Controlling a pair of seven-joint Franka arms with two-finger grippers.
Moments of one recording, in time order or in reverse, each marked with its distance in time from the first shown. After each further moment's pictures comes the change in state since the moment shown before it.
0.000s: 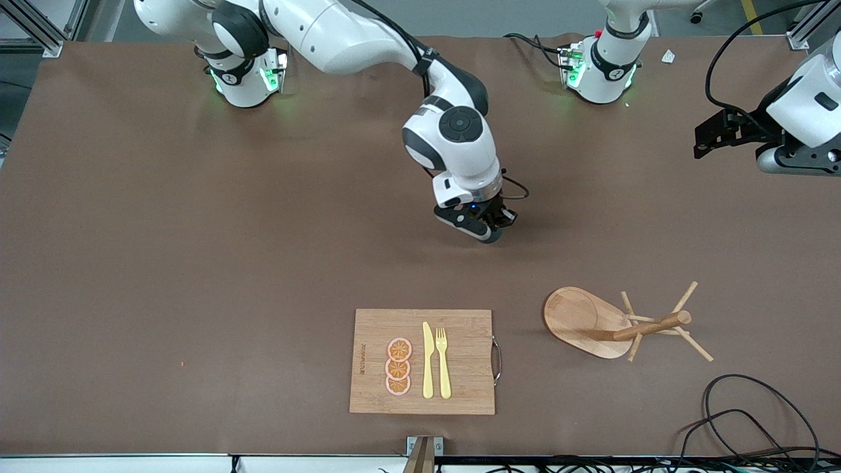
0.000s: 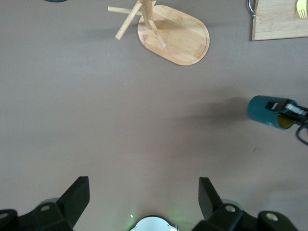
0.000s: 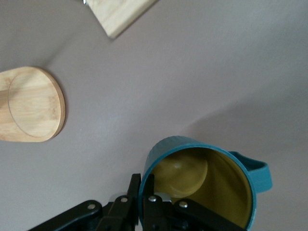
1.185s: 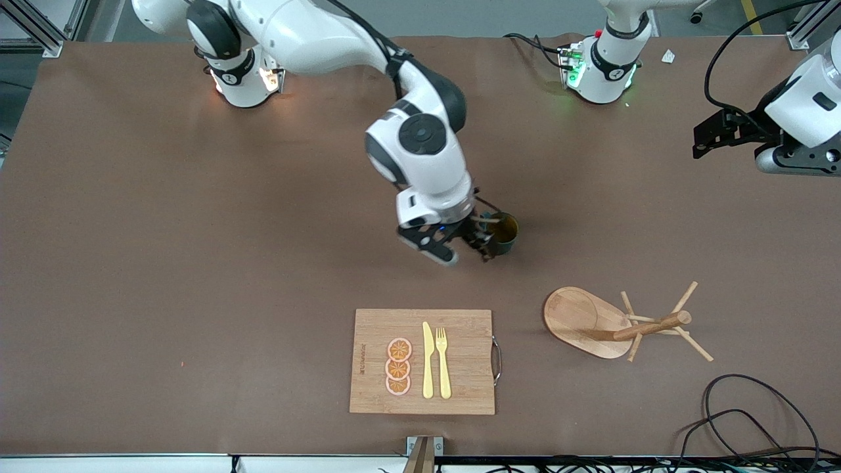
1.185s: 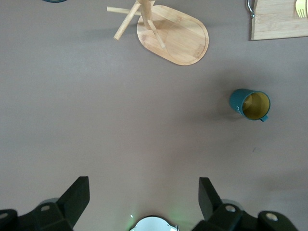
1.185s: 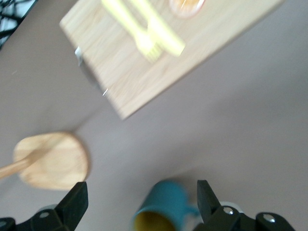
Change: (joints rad) left arm -0.002 0.000 -0.002 0.000 0.000 0.000 0.000; right arm -0.179 -0.109 -0.034 0.070 -0.001 -0.258 -0.186
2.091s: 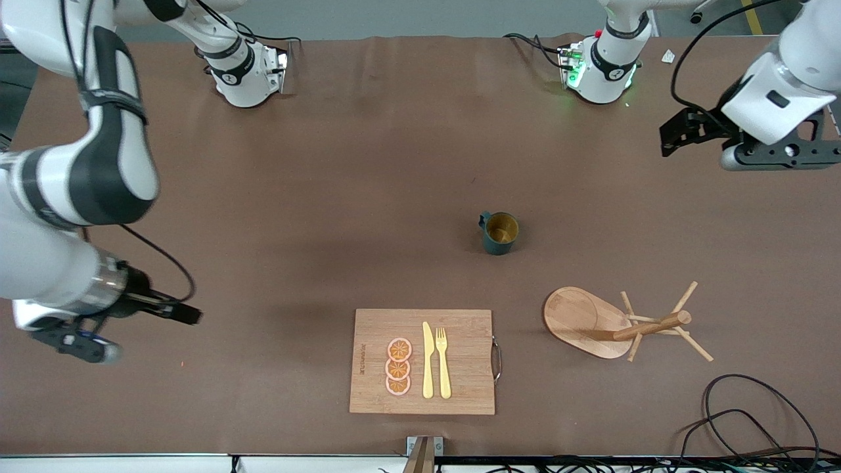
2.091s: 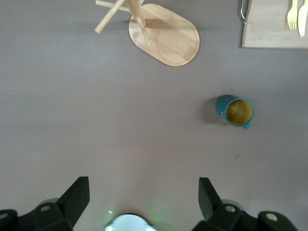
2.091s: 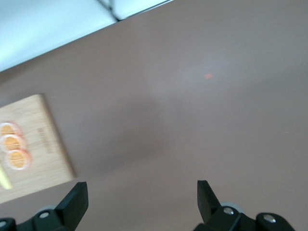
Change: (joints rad) left arm -0.010 0.000 -0.113 0.001 0.000 0.000 -0.264; right arm -0.650 -0.308 -0.003 -0.190 -0.046 -0.325 -0.900
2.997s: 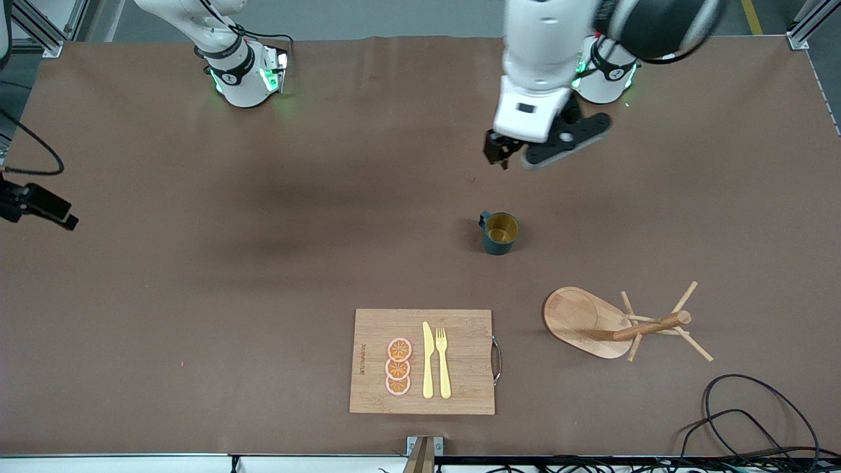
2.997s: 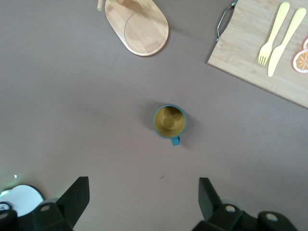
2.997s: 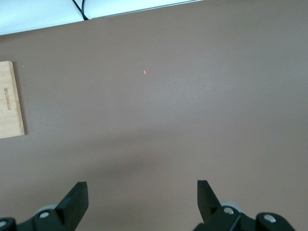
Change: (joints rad) left arm -0.333 0.227 -0.217 0.069 0.240 0.114 -0.925; right arm -0.149 -0.506 0.010 -0.437 -0.081 0.012 -0.319
